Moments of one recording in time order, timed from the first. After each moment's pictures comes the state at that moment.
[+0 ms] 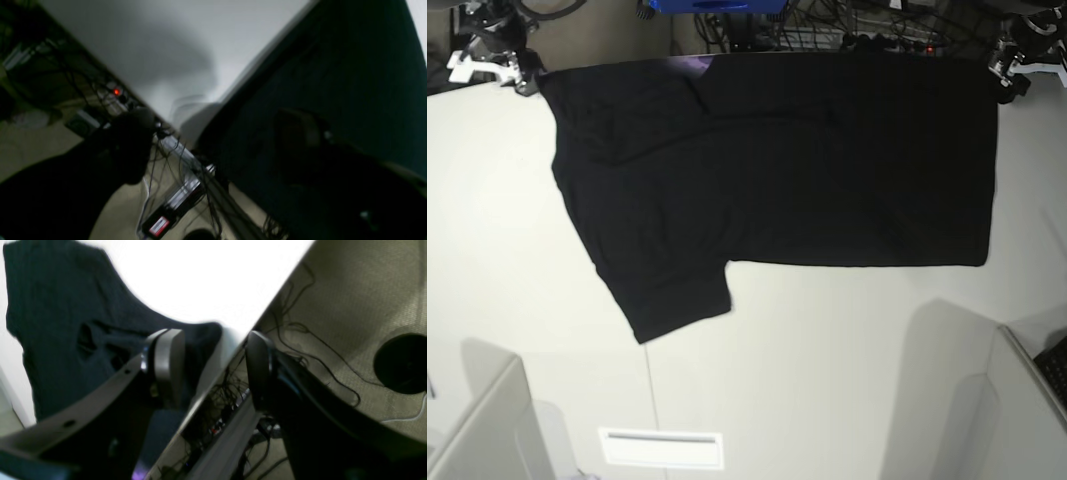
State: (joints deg) left arm 34.4 -8.7 -57.4 94.0 -54.7 -10.3 55.7; right arm -28.9 -7.5 55.8 101.5 49.1 5.7 -58.0
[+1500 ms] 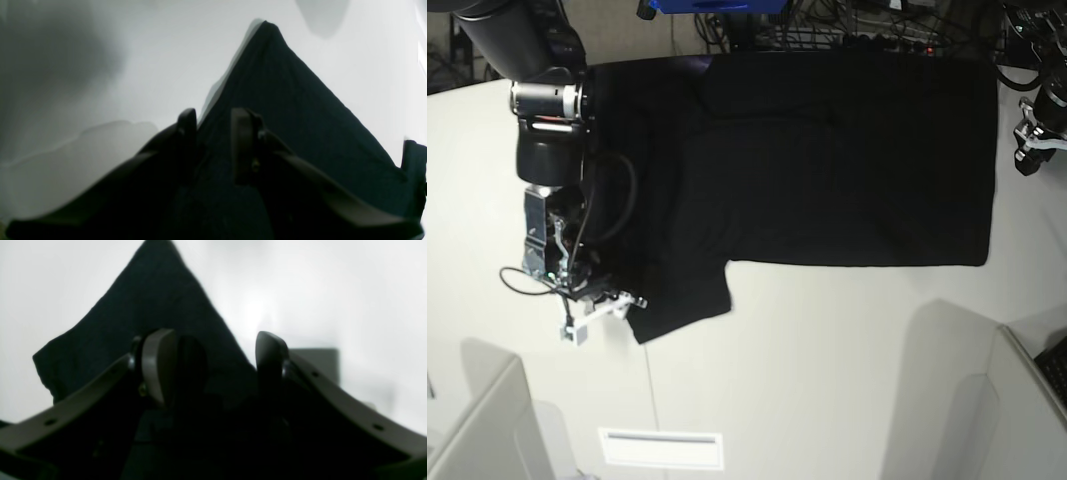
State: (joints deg) left arm 22.2 -17.3 -51.9 94.8 -54.2 -10.1 56.0; right arm 25.9 7.0 6.1 48.0 21.6 6.3 -39.6
